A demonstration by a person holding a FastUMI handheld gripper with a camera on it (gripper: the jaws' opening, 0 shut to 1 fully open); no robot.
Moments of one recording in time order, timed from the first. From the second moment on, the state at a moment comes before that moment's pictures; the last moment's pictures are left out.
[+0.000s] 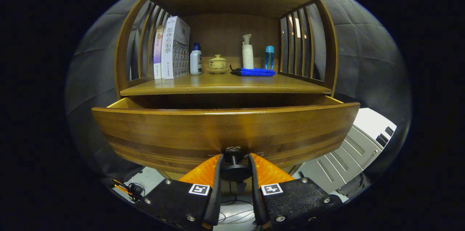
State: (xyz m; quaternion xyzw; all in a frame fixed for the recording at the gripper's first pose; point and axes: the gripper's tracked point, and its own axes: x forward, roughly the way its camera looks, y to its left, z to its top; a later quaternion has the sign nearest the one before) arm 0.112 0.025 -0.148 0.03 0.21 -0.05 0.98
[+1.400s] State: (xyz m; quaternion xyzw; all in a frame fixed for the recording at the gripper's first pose) arm 0.114 0.013 -0.079 0.15 0.08 -0.08 0.98
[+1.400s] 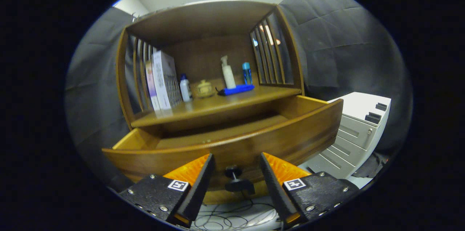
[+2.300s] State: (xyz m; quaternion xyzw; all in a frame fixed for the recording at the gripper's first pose) arm 0.218 0.012 0.006 0.00 0.16 -0.09 0.98
